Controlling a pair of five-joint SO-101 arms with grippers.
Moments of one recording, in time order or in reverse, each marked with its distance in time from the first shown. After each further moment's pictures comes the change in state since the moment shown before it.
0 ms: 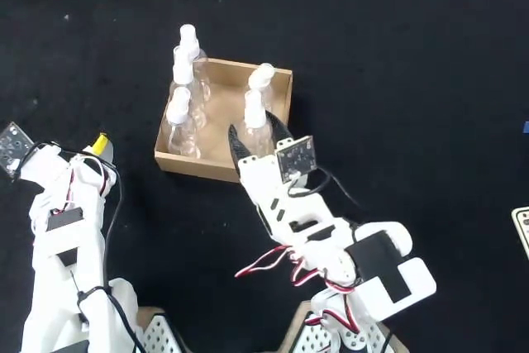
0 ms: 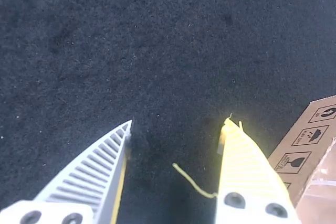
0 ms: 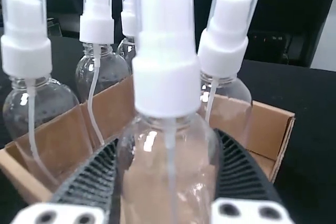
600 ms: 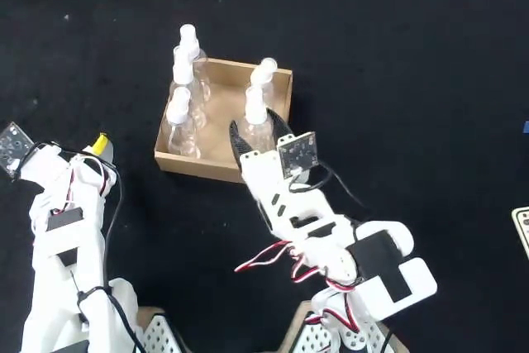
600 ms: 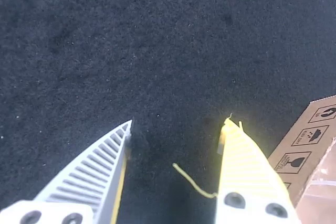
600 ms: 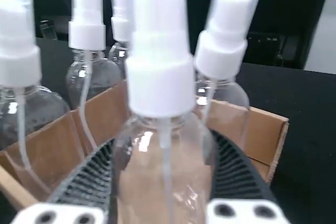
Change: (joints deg) left arm 0.0 0.0 0.0 0.0 0.0; right arm 0.8 0.0 -2.3 2.1 0.0
